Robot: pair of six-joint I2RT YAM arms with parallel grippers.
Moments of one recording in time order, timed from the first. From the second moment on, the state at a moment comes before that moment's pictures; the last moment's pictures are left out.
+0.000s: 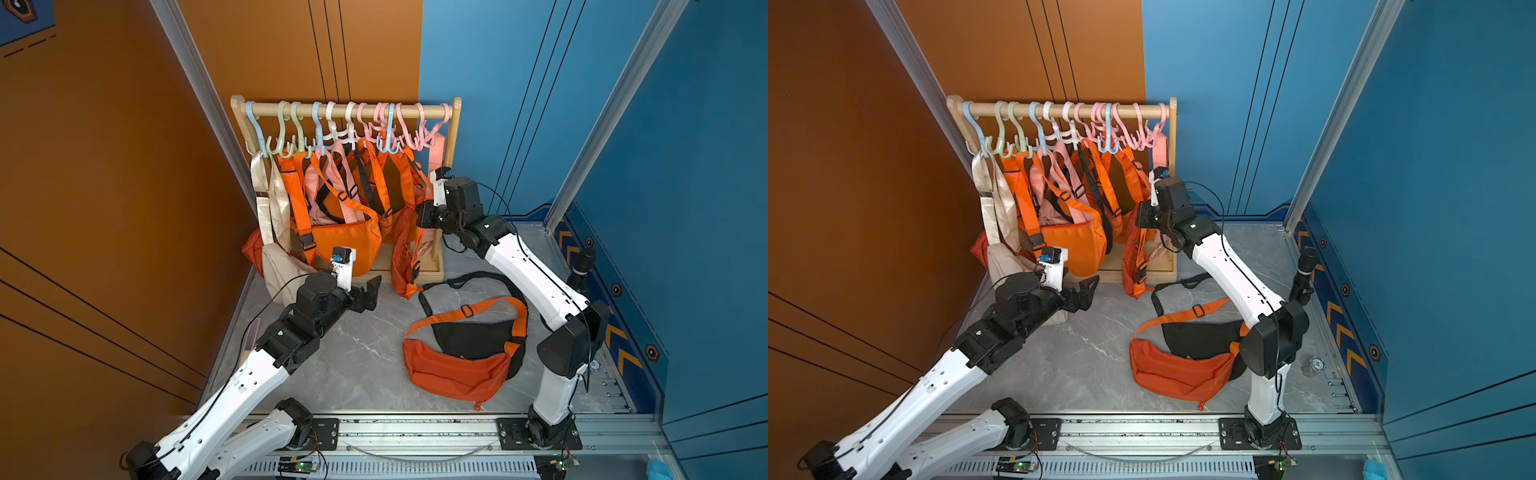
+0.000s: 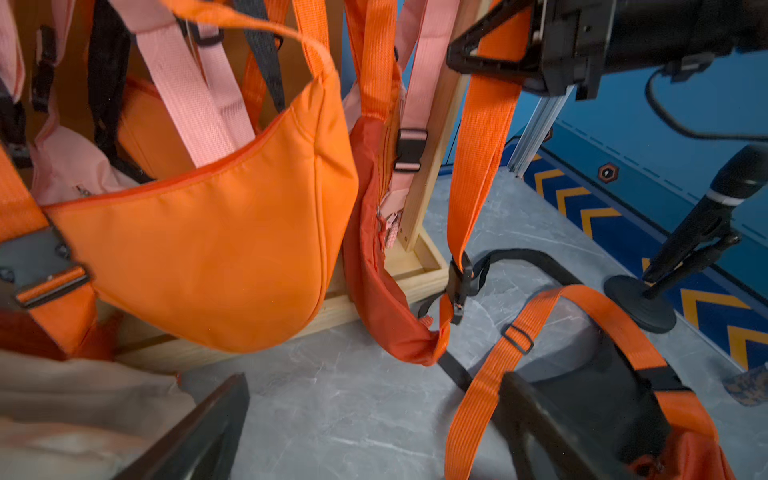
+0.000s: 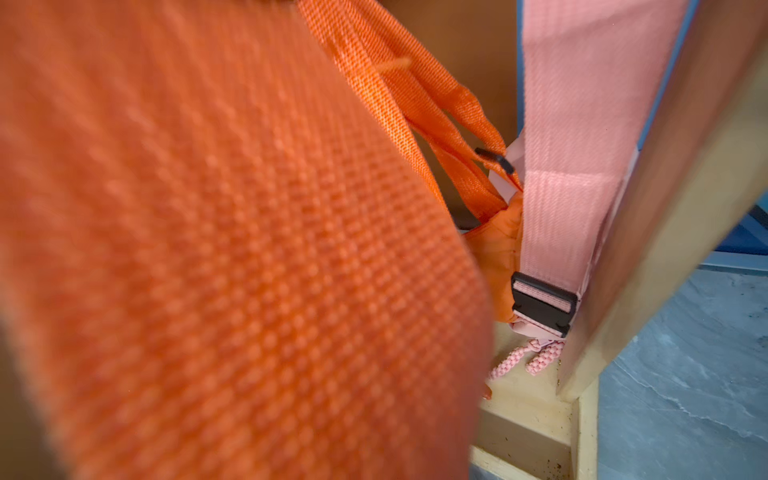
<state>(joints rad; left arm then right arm) -0.59 0.94 0.92 -0.26 -0.15 -0.21 0.53 1.84 1.95 -0.50 -0.04 0.41</state>
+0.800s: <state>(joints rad) -0.57 1.71 1.56 0.09 -0.11 -0.09 0.31 1.76 1.81 -0.43 -0.23 0.41</state>
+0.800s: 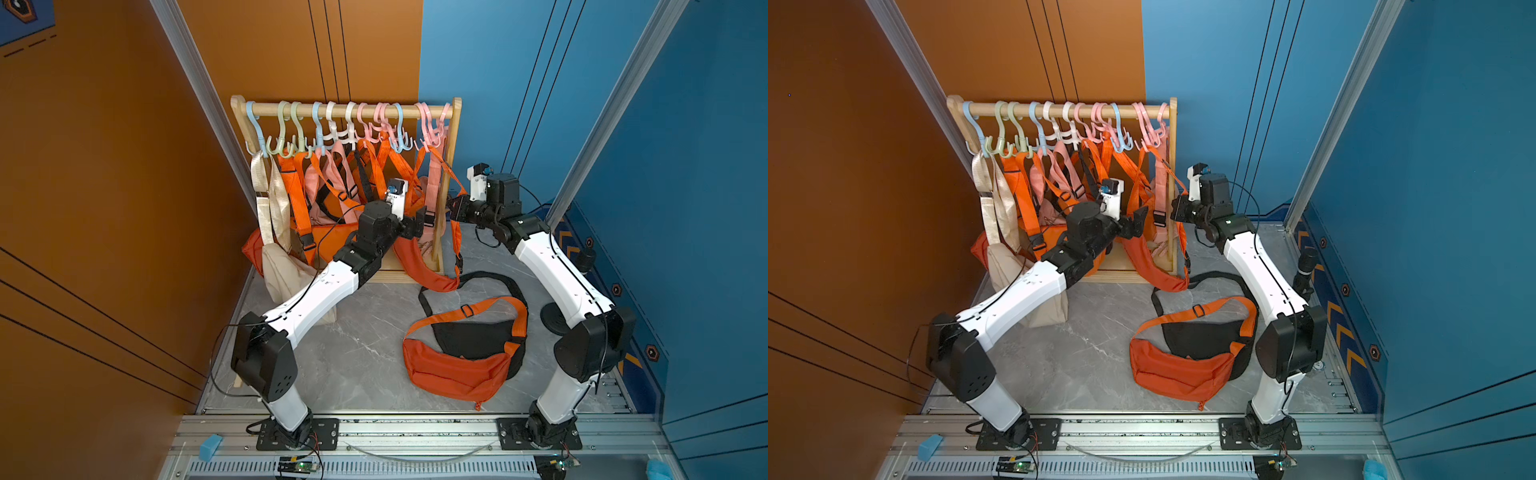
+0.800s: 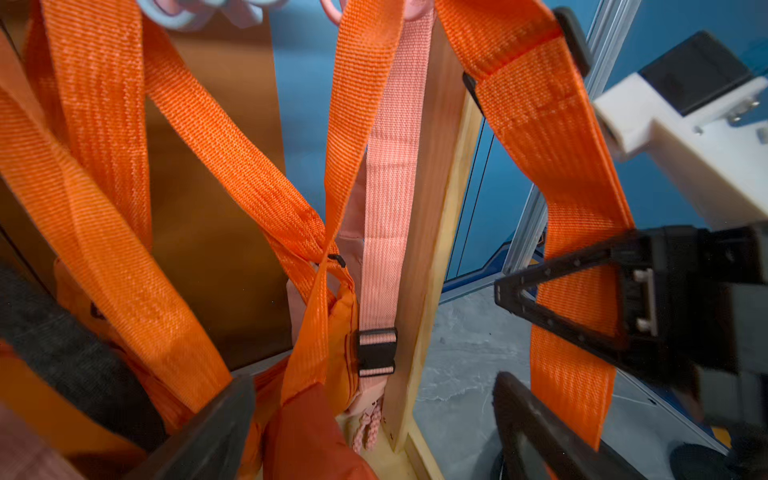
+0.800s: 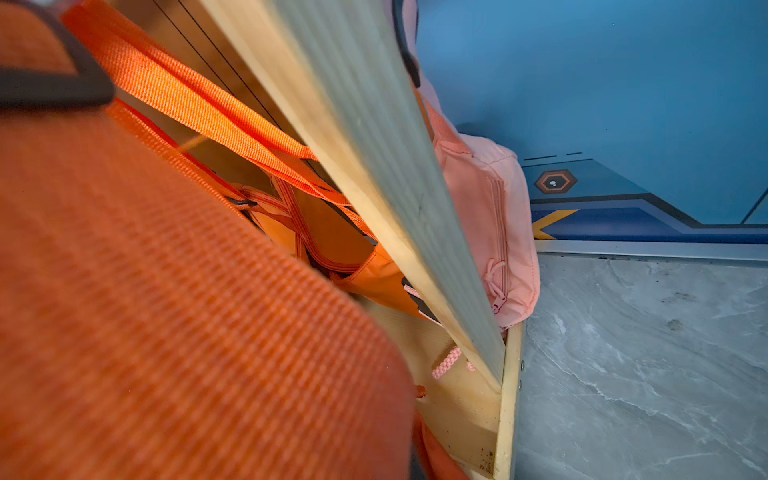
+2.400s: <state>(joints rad) -0.47 1.99 2.11 -0.12 -0.01 -0.05 0.31 1.88 2.07 -0.43 -0.31 0.47</state>
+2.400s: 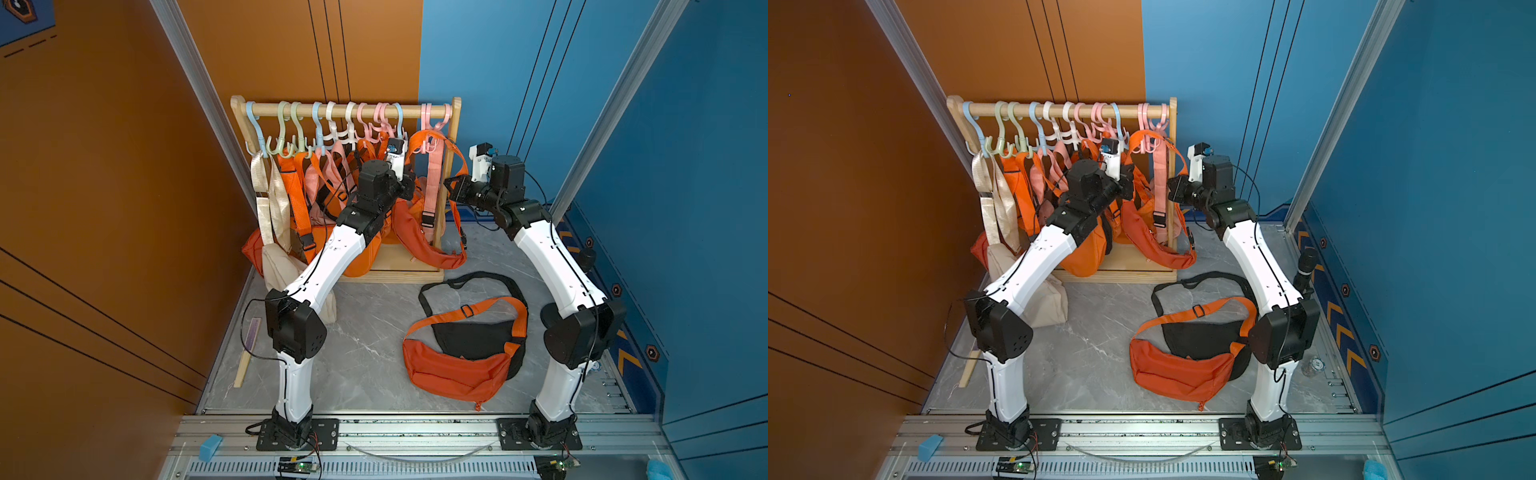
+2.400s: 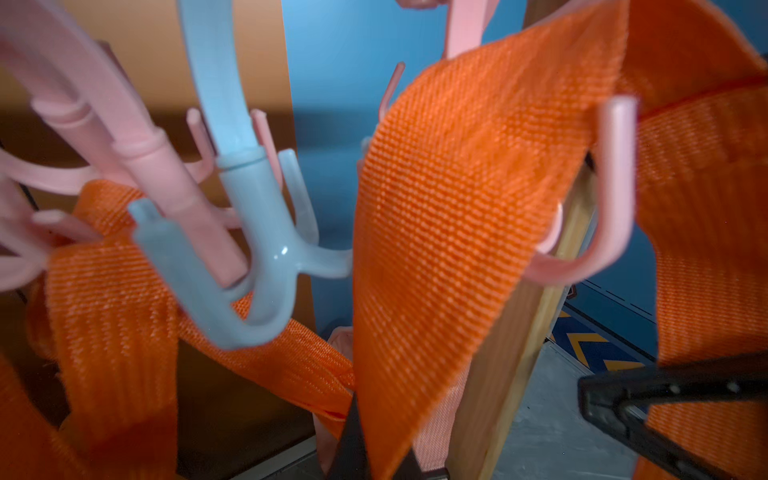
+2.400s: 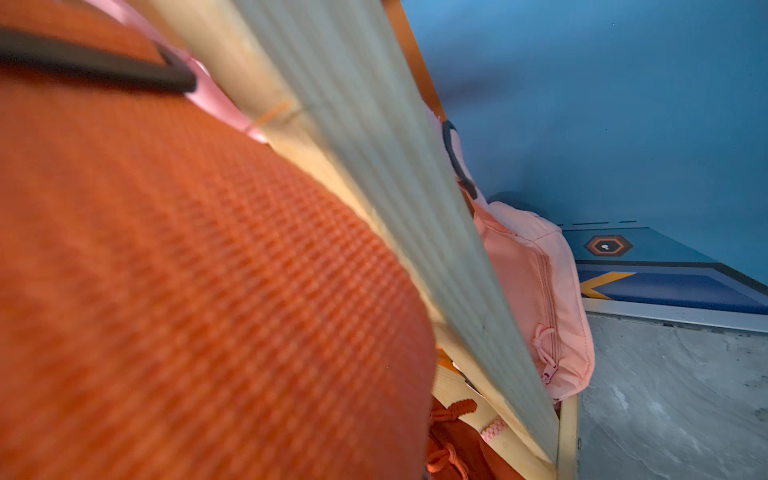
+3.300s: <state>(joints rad) -0.45 1.70 1.91 -0.16 0.01 -0.05 0.38 1.88 2.15 -0.53 -0.29 0.46</state>
